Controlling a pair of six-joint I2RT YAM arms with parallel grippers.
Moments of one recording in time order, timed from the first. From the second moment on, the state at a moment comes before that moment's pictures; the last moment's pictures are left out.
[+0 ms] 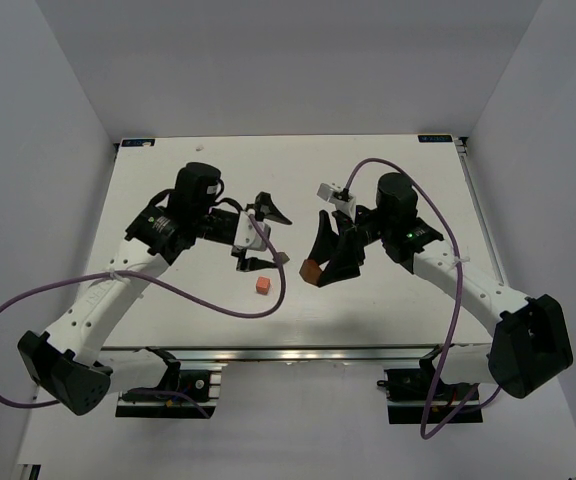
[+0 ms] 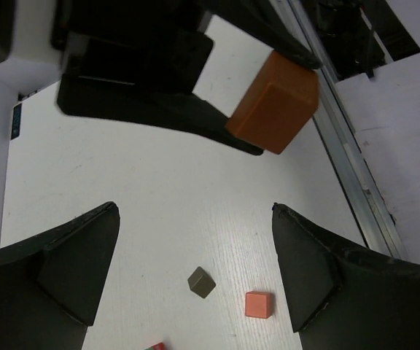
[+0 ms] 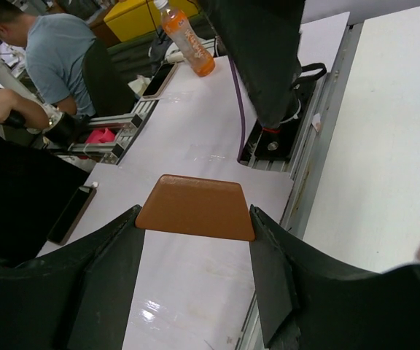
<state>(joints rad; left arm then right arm) -0.53 1.22 1.31 -0.68 1.01 0.95 0.55 1.31 0.94 0.25 -1.54 0.36</state>
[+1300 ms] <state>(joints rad) -0.75 1.19 1.19 -0.47 0.96 0.87 0.54 1.31 0.94 0.36 -1.53 0.49</state>
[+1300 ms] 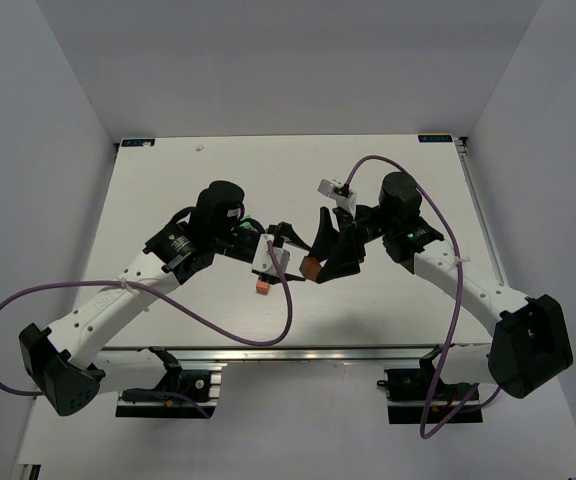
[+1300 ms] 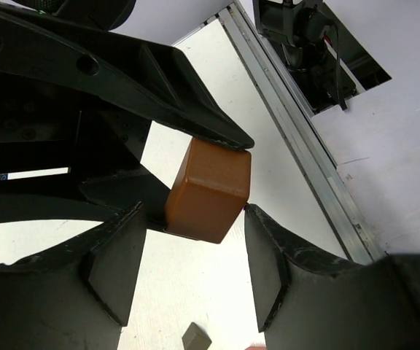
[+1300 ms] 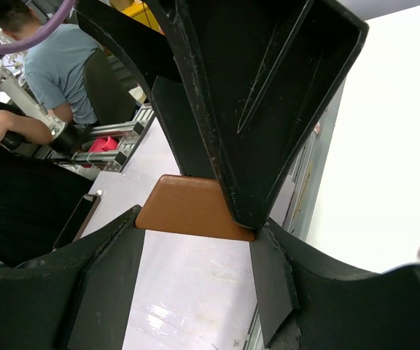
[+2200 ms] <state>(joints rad) -0.75 1.17 1.17 -0.48 0.99 0.97 0.55 1.31 0.94 0.36 -1.52 0.51</state>
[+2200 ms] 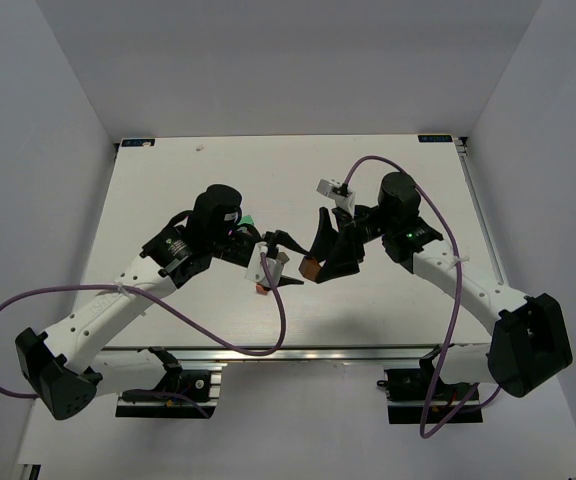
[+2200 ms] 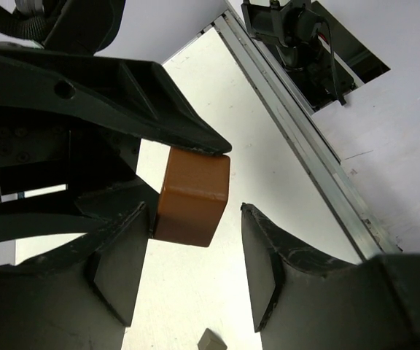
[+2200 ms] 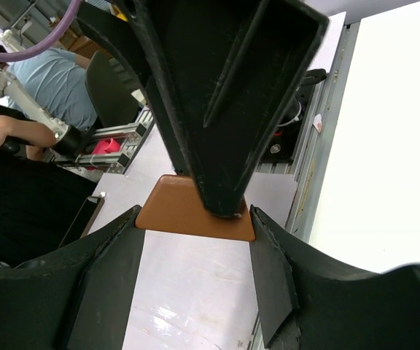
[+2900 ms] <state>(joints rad) -0.76 1.17 1.17 -0.48 1.00 1.00 0.55 1.33 0.94 0.35 -1.52 0.52</state>
